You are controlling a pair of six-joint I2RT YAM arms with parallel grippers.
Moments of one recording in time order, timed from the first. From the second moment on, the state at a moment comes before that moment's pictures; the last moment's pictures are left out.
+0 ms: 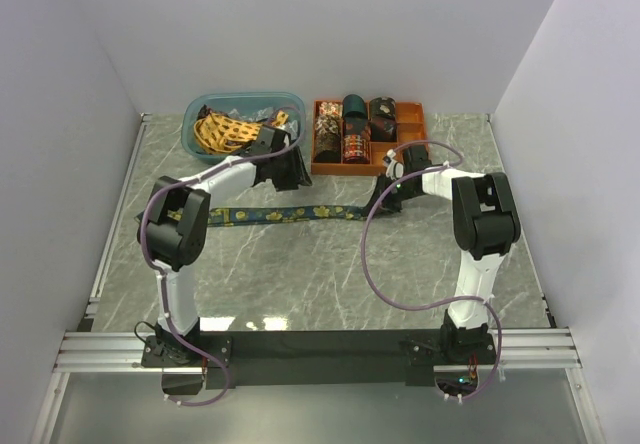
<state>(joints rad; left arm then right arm) -0.44 1.97 1.41 -0.28 0.21 -0.64 0.15 2.00 1.19 -0.36 -0.70 0.30</state>
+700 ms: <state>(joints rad) -0.47 1.84 1.13 -0.32 0.18 -0.60 0.15 1.98 1.40 -0.73 -0.41 0.21</state>
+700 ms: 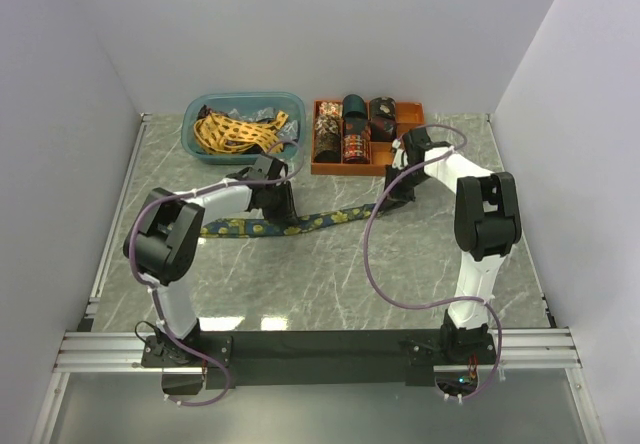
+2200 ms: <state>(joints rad) -0.43 1.68 0.99 -0.36 0.03 -0.75 0.61 2.24 1.81 -1.16 0.77 0.27</state>
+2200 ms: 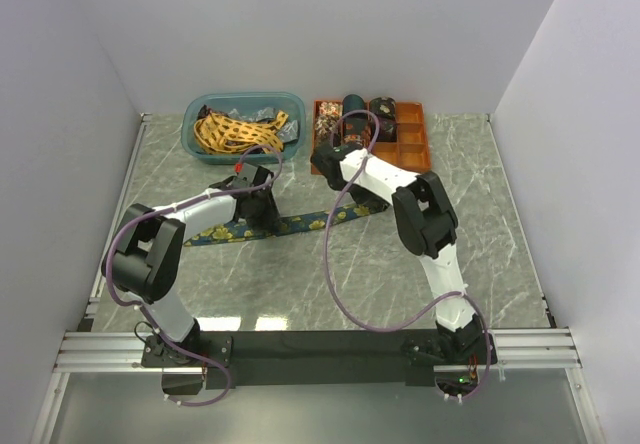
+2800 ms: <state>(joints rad) -0.43 1.68 0.98 -0.35 0.03 -0.76 0.67 2.31 1.85 -1.14 0.63 0.28</state>
